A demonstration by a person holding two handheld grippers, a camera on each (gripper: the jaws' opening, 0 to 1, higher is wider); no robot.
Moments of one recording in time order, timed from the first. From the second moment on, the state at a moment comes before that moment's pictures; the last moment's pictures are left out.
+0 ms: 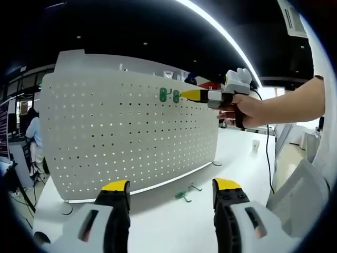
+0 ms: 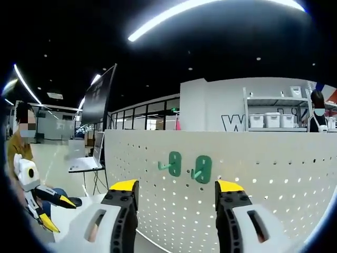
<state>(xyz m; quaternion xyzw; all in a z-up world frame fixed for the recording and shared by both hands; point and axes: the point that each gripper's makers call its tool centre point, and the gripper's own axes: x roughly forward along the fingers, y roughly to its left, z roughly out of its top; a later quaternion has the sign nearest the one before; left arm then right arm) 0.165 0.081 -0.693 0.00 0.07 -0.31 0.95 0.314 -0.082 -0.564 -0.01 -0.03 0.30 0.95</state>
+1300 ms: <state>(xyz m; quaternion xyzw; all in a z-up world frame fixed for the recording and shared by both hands) 0.165 0.084 -0.702 0.00 0.09 -0.34 0.94 0.226 -0.129 -0.645 0.00 0.03 0.34 0.94</state>
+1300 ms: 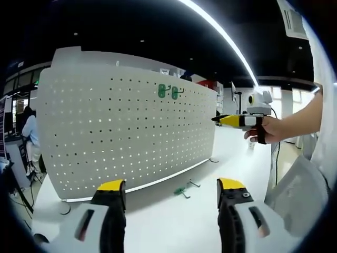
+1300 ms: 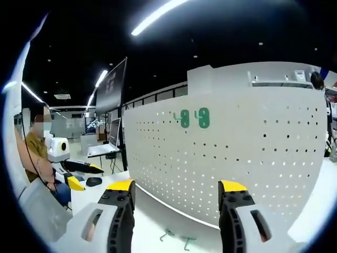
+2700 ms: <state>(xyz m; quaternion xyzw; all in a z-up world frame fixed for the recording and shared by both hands) 0.152 0.098 -0.733 0.01 0.13 -0.35 0.93 0.156 -0.165 -0.734 -0.01 0.13 0.34 0.93</state>
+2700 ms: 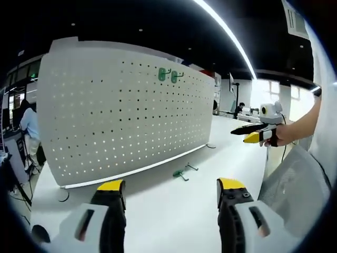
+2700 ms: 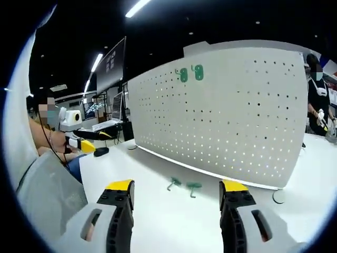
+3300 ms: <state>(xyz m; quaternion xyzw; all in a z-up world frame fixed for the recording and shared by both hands) 0.146 0.102 -0.746 0.01 0.15 -0.35 0.92 0.137 -0.180 -0.755 -0.02 0.16 0.33 0.93</state>
